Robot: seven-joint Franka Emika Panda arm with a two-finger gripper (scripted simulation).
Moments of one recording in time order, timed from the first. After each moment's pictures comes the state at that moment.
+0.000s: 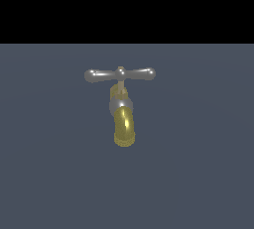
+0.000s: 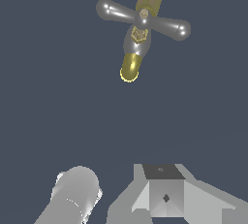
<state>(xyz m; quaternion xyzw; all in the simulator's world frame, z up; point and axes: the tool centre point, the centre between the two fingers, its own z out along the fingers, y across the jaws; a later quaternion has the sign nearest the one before) -0.223 -0.058 0.419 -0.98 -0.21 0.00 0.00</state>
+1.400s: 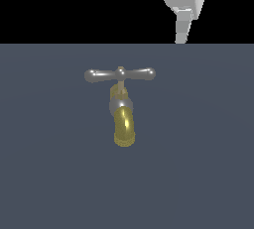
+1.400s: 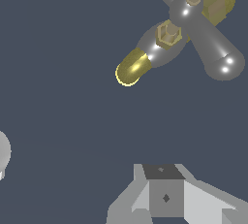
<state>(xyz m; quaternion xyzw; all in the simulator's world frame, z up) -0.135 -0.102 0.300 -0.85 -0.52 0.00 0.00</state>
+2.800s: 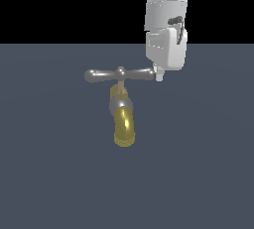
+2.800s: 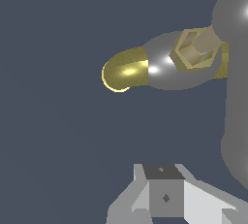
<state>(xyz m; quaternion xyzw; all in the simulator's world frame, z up) -0.053 -0.086 0.206 -0.69 -0.73 0.00 0.00</state>
